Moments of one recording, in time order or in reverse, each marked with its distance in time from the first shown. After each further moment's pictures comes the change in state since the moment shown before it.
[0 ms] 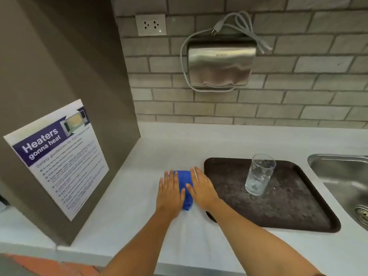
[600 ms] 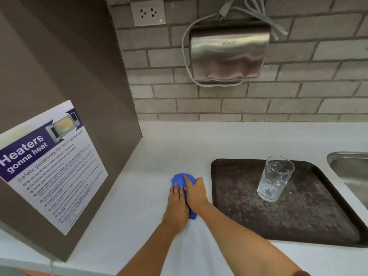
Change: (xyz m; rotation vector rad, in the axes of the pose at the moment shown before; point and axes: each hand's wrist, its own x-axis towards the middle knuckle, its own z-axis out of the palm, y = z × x) left_hand 0.010 -0.007 0.036 -0.231 -0.290 0.006; right_hand 0.051 -0.027 0.052 0.702 0.088 0.507
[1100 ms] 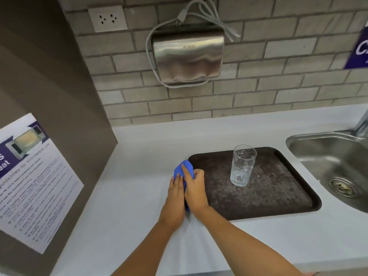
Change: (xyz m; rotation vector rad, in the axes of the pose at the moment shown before) left_hand -0.015 0.056 -0.002 -0.415 0.228 0.284; right_hand -0.046 0.002 -0.069 0.650 0.210 -0.008
